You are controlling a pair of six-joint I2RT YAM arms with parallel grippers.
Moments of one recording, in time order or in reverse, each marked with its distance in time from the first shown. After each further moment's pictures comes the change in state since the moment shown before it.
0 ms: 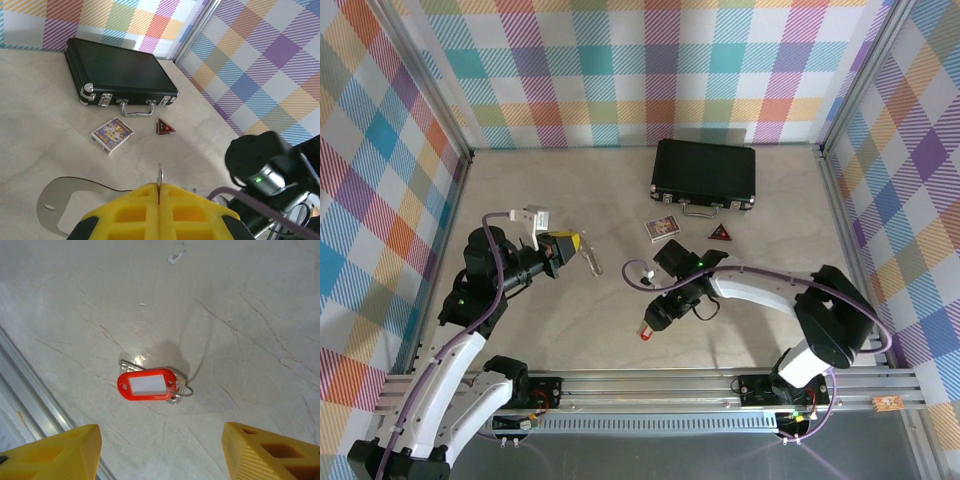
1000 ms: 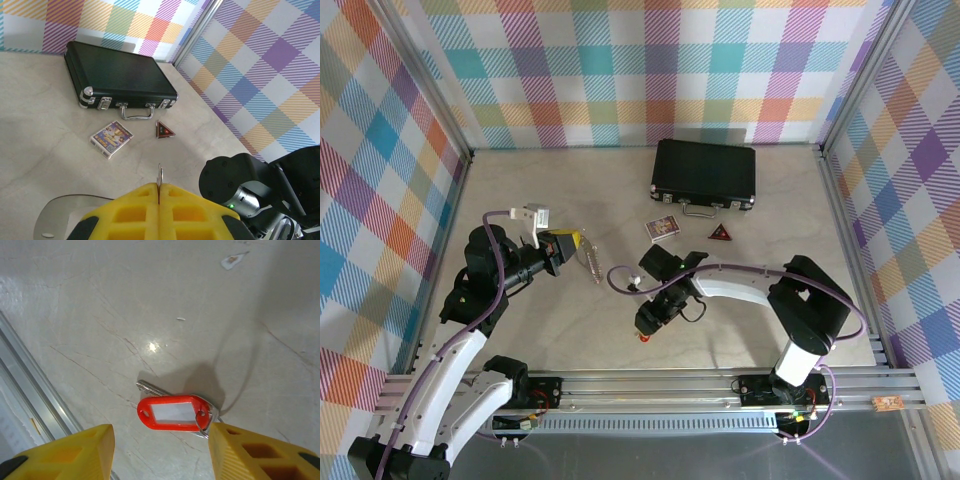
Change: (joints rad) left arm 0.000 0.012 0.000 0.024 0.000 -0.008; right arm 0.051 0.117 0.059 0.027 -0.062 0.022
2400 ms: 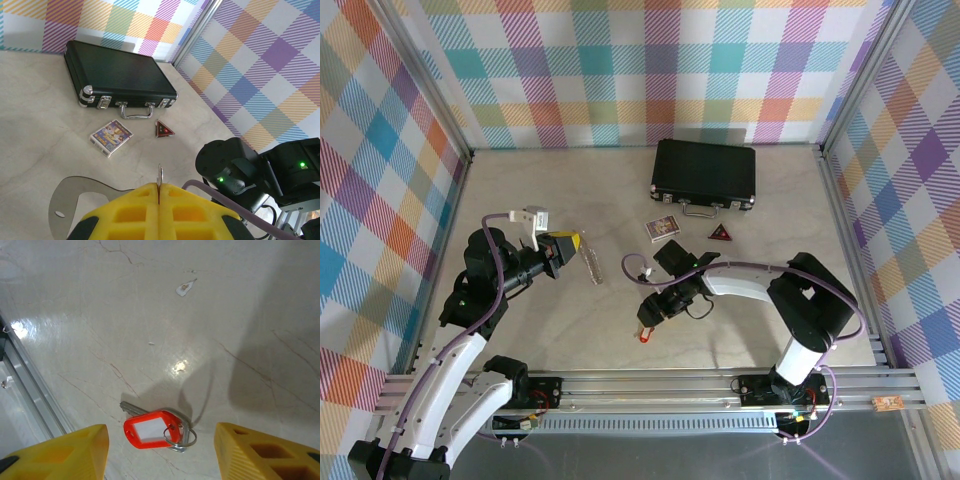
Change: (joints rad) left arm 0.000 -0.021 -0.018 0.001 0.000 -0.004; right arm -0.107 -0.008 -0.111 0.189 -0.126 0.079
